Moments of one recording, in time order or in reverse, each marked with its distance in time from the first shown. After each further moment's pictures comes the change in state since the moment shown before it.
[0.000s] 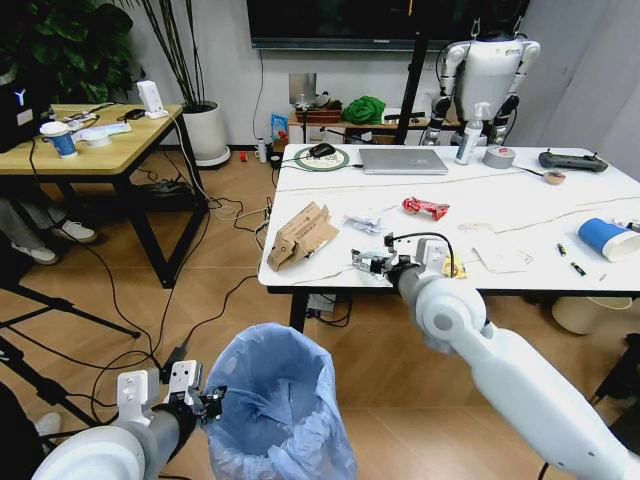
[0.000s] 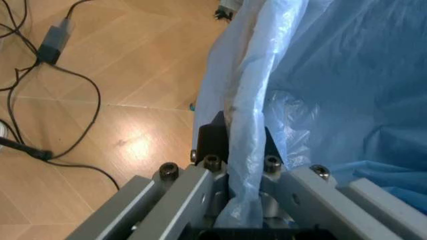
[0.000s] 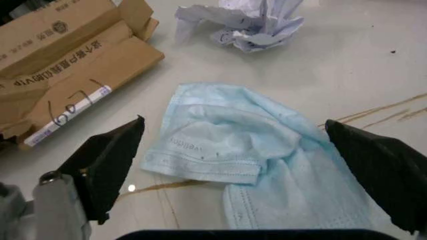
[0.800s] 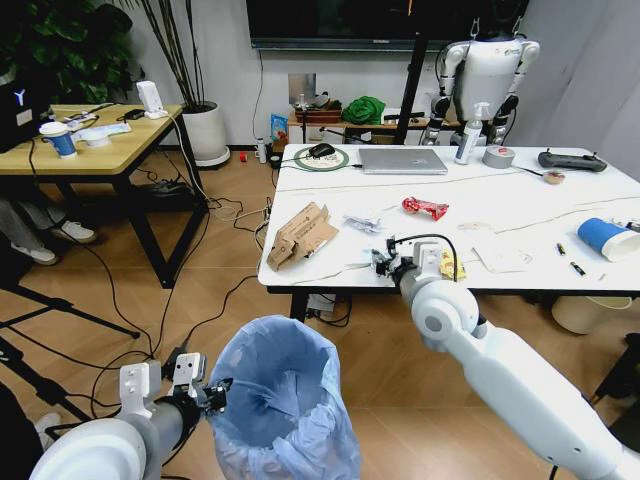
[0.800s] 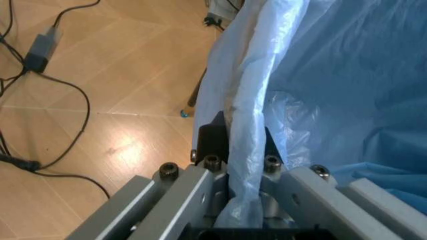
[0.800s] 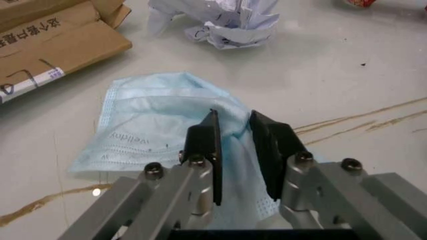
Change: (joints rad) left arm -0.034 0.009 0.000 0.000 -0.024 0.000 0.014; right arm -0.016 -0.006 -0.031 -0.038 -0.175 0.004 -0.053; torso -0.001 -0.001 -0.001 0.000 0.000
